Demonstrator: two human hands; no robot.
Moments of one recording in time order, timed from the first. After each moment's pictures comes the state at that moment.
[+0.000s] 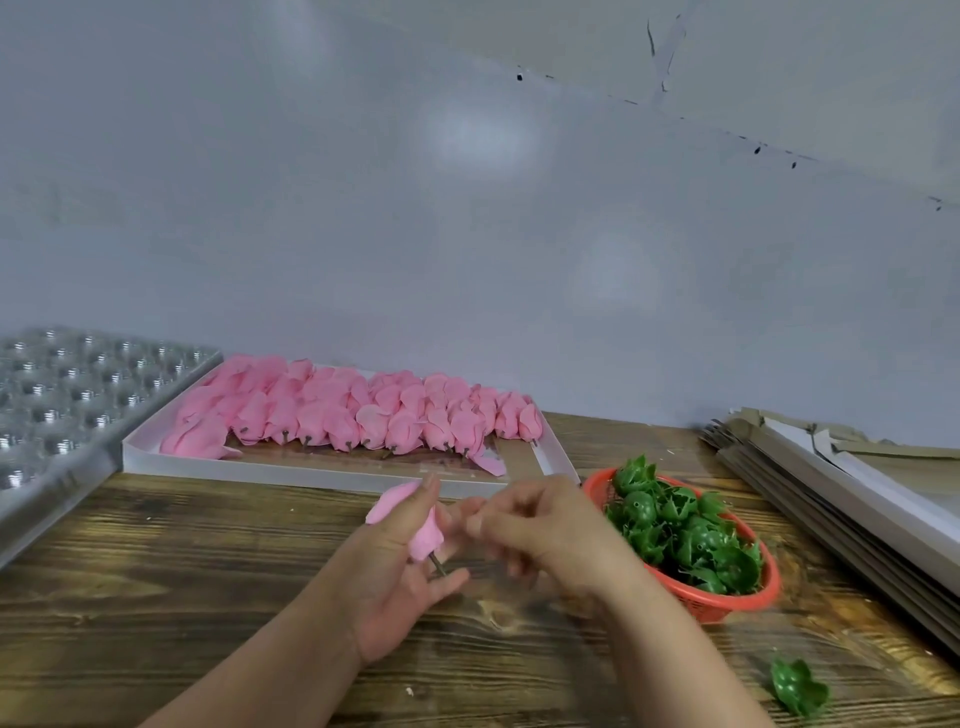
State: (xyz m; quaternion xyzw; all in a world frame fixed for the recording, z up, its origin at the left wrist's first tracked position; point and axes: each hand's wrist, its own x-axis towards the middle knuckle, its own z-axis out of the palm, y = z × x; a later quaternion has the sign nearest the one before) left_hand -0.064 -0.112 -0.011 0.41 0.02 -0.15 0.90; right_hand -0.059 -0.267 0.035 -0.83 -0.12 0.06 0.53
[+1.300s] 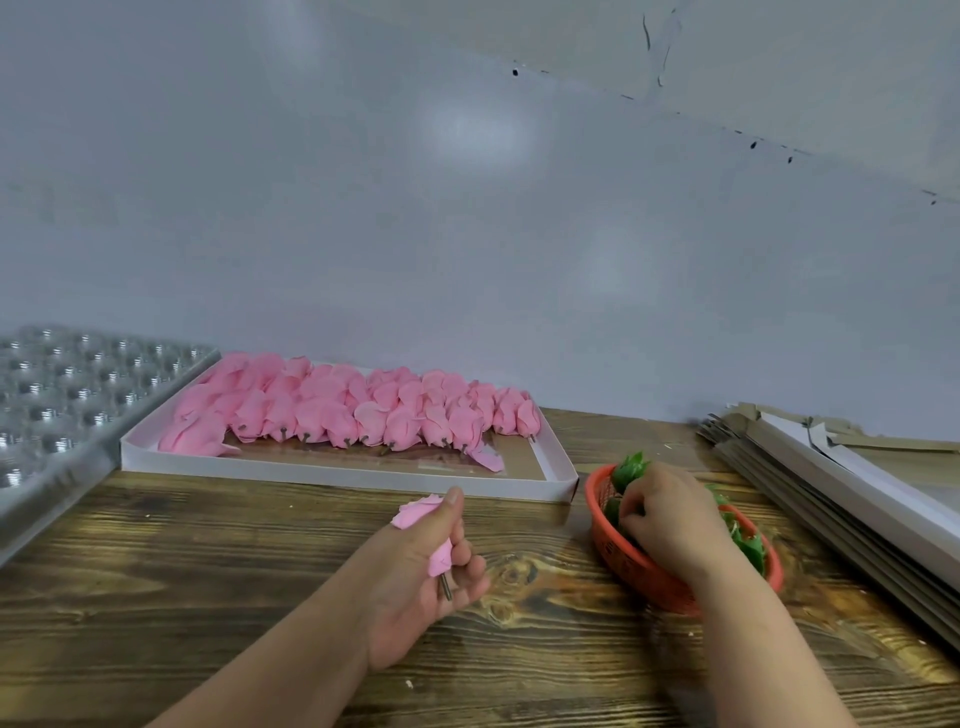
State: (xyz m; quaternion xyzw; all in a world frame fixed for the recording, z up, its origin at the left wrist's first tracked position) left_hand -0.066 -0.122 -0.017 0.47 0.02 -0.17 0.87; right_hand -0.023 -0.361 0.031 -0.99 0.01 -0.11 0.04
